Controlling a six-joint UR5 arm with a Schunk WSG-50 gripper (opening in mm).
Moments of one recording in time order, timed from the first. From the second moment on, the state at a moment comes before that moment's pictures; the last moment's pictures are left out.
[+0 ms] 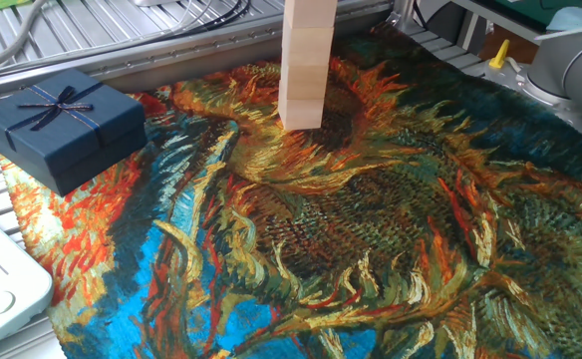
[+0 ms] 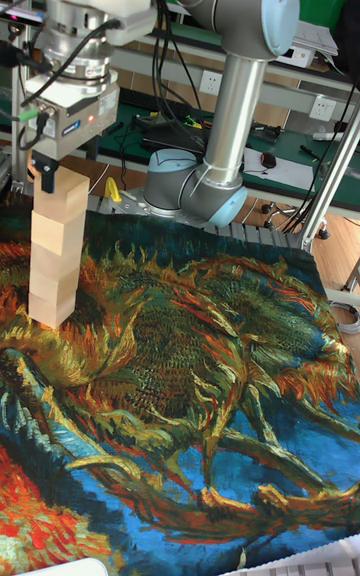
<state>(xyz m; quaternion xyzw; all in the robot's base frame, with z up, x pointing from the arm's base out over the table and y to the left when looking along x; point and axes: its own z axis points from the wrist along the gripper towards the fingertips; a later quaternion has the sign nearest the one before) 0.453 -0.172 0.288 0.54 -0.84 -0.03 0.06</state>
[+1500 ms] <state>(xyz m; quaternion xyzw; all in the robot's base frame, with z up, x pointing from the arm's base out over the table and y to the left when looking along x) 0.456 -0.113 0.302 0.37 -0.92 -0.03 0.08</state>
